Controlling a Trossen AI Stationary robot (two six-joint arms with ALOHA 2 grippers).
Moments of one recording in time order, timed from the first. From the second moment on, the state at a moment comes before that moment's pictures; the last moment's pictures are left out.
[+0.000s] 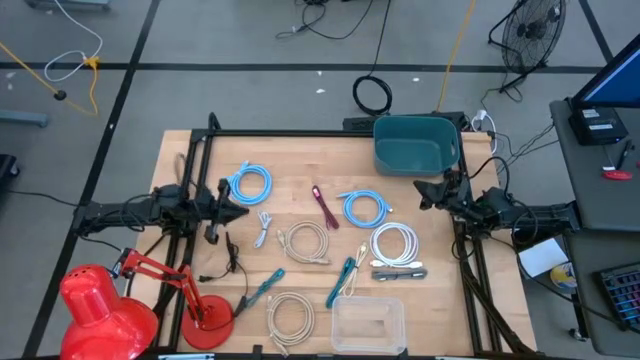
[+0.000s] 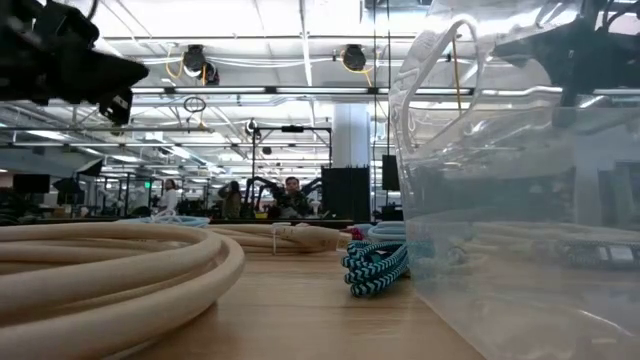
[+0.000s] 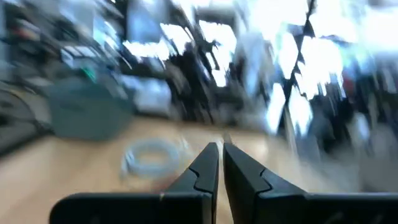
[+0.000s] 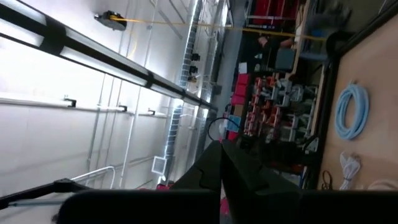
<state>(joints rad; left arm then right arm) 0.05 0.04 0.02 0.17 0.09 -0.18 0.02 0.01 0.01 0.34 0.35 1.37</state>
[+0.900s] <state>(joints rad) 0.06 0.04 0.02 1.10 -0.72 -0.71 0.02 0.01 0.01 0.34 0.53 1.21</state>
